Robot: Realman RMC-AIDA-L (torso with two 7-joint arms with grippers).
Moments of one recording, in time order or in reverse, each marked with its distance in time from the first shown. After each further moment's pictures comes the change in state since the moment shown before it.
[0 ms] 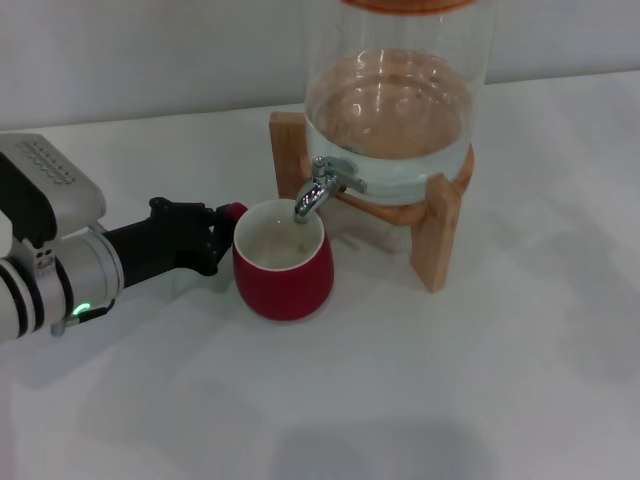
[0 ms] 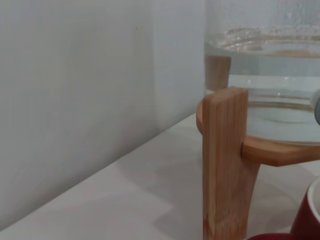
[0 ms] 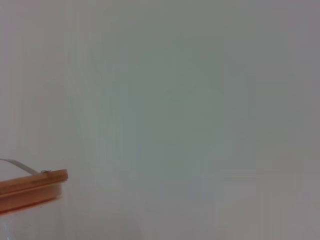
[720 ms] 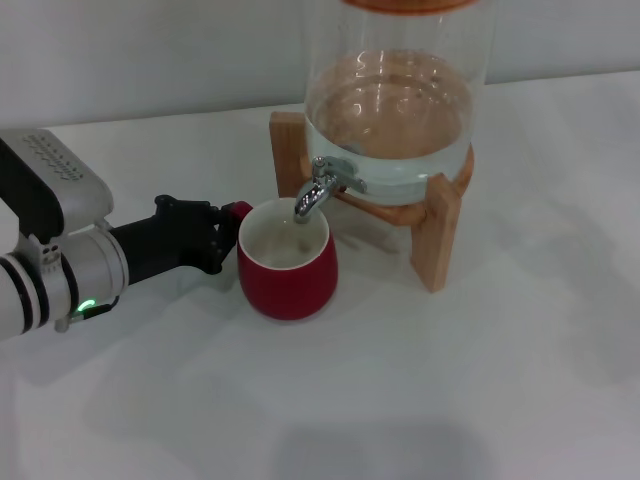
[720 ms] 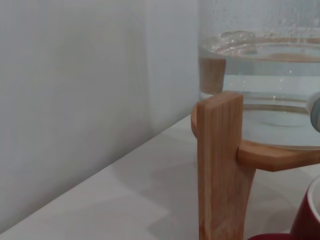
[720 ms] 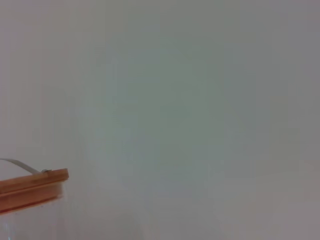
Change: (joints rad) left arm -0.014 0.000 0.011 -0.007 -0.001 0.006 -0.003; right arm -0.001 0.000 0.000 -0.004 0.000 0.003 -0.002
